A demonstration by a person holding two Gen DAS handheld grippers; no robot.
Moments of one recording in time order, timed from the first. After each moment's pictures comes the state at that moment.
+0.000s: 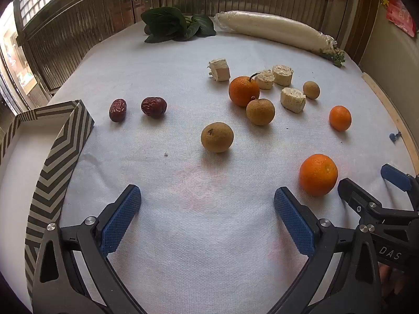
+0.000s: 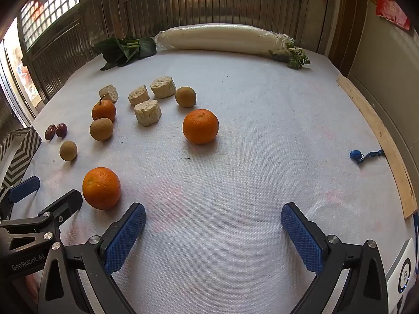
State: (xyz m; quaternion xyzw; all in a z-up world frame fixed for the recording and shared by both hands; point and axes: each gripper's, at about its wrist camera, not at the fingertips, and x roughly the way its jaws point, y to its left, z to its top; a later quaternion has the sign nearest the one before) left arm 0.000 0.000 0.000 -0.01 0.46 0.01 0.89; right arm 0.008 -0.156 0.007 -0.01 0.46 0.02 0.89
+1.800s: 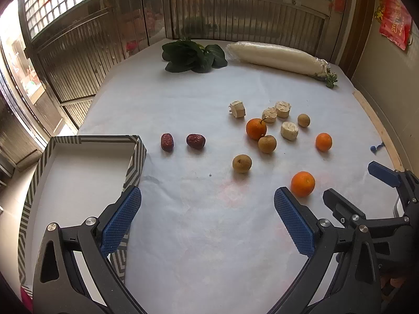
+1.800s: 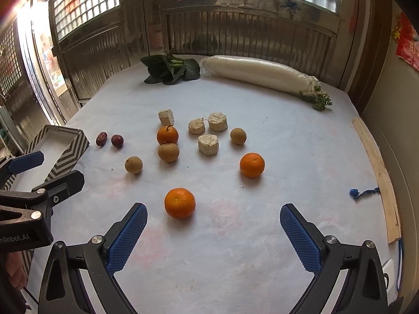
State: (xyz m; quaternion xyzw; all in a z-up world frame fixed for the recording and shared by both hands) left arm -0.027 0.038 0.078 0.00 0.44 0.01 0.90; right arm -0.013 -0.112 0.069 -0.05 0.43 0.09 0.90
